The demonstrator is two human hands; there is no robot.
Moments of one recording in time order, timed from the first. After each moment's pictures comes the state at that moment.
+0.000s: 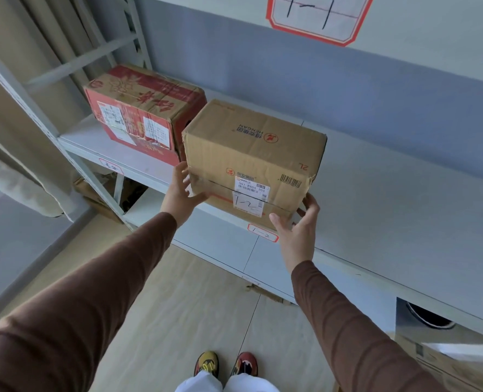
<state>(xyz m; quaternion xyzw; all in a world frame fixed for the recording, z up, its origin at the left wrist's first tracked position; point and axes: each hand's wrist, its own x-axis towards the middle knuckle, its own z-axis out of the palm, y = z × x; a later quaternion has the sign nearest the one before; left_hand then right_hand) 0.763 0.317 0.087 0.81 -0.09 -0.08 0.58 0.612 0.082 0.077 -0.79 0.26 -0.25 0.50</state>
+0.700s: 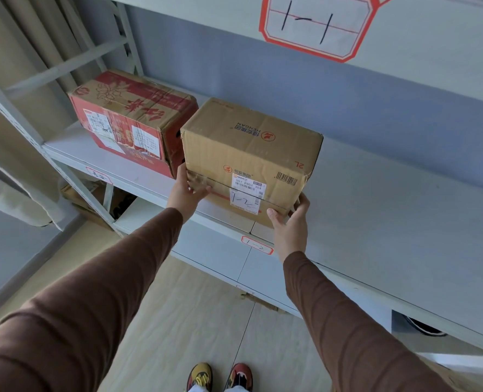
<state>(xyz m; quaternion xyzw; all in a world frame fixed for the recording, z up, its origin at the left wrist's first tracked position) 0.802 0.281 0.079 0.83 -0.08 -0.07 0.55 0.656 0.069 0.081 -0.77 0.28 -0.22 0.53</state>
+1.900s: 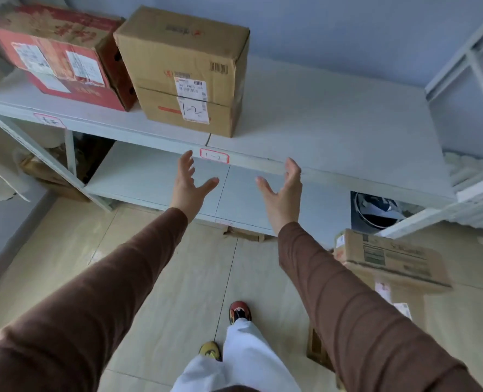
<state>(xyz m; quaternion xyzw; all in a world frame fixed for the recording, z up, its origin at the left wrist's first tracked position) 0.552 0.253 0.056 0.78 -0.12 -0.15 0.59 0.440 0.072 0.055 -0.76 0.33 -0.25 0.50</state>
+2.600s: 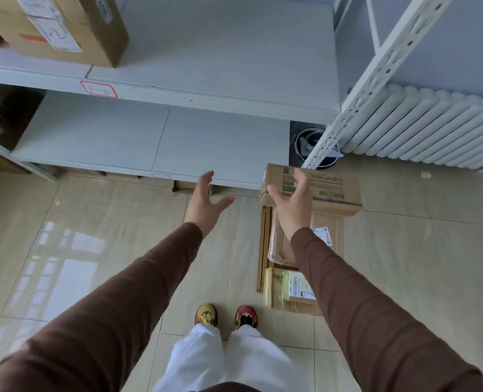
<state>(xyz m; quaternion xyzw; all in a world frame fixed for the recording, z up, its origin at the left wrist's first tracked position) 0.230 0.079 -0.001 0.78 -0.13 -0.28 0.54 0.111 -0.096 0.007 -0.76 0.41 -0.20 0.47</state>
